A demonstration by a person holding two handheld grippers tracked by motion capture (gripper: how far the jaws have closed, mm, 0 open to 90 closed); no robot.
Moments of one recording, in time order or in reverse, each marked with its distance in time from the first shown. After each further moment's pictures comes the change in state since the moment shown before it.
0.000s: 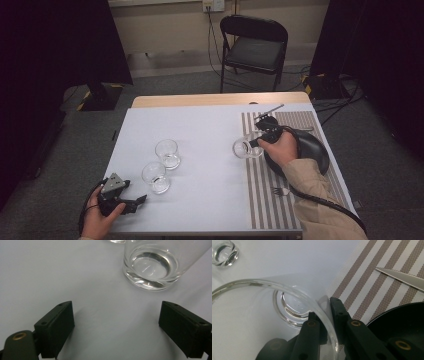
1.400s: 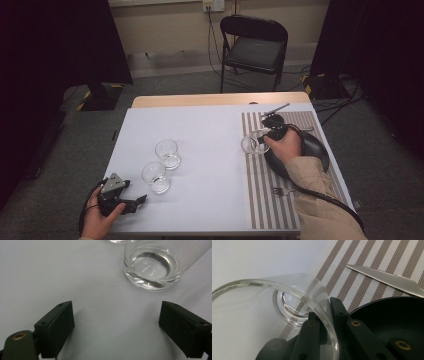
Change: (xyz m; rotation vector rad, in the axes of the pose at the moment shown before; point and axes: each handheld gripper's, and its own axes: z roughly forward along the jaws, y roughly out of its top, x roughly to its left) left arm 0.000 0.000 0.000 0.001 0.001 0.005; right arm -0.028 -0.002 0.009 0.001 -0.095 0.043
